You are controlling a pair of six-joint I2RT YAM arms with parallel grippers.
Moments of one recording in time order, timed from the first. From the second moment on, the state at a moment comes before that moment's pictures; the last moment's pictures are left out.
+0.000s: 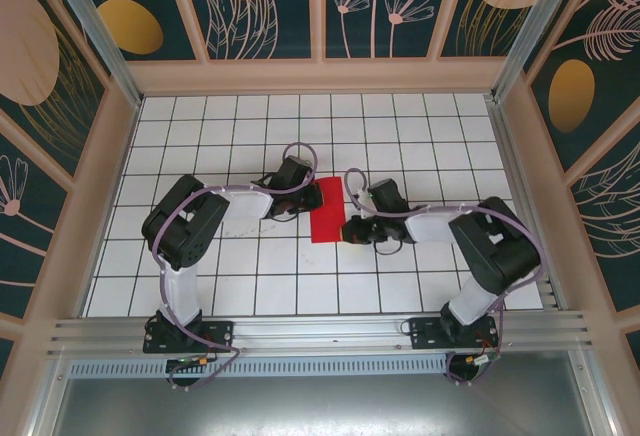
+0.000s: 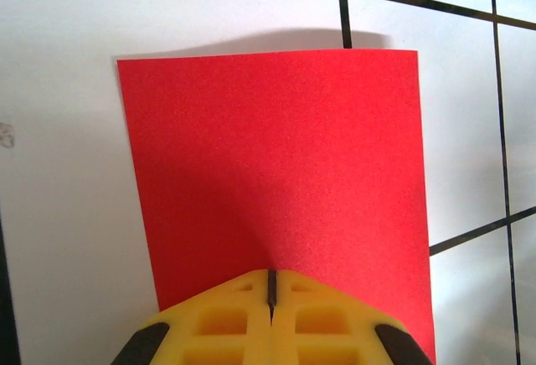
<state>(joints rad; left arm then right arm) -0.63 1.95 1.03 0.04 0.17 -0.74 0.57 1.62 0.60 0.04 -0.53 0.49</state>
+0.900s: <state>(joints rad) -0.60 1.94 1.24 0.00 0.39 -0.70 0.47 1.62 0.71 0.07 -0.48 0.80</state>
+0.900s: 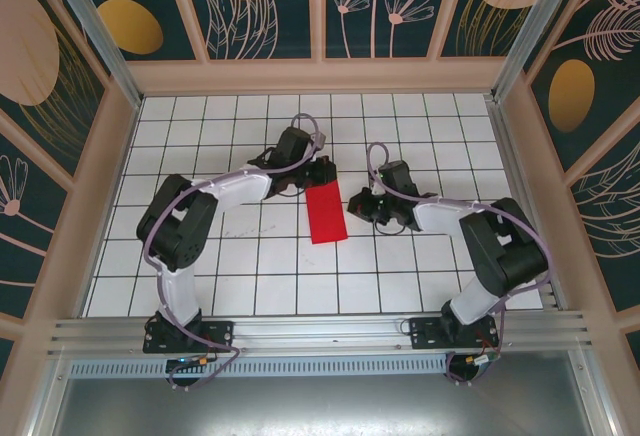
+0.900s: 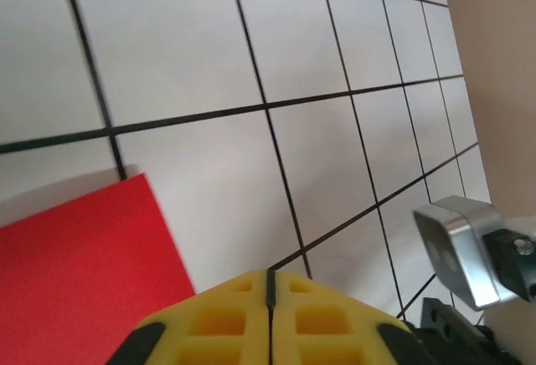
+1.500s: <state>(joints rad) -0.60 2.14 1.32 -0.04 0.46 -0.68 0.50 1.80 0.84 0.09 -0.53 0.80</state>
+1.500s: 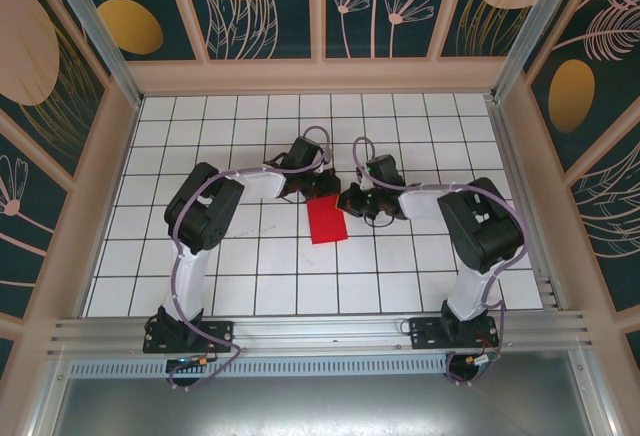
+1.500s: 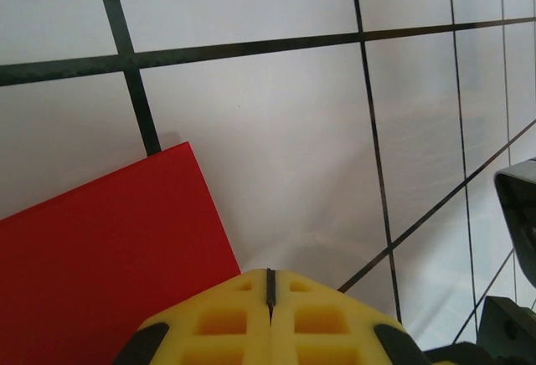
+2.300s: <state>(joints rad) -0.60 2.17 1.35 -0.06 0.45 -0.65 0.50 1.85 0.86 0.07 -0.52 0.74</state>
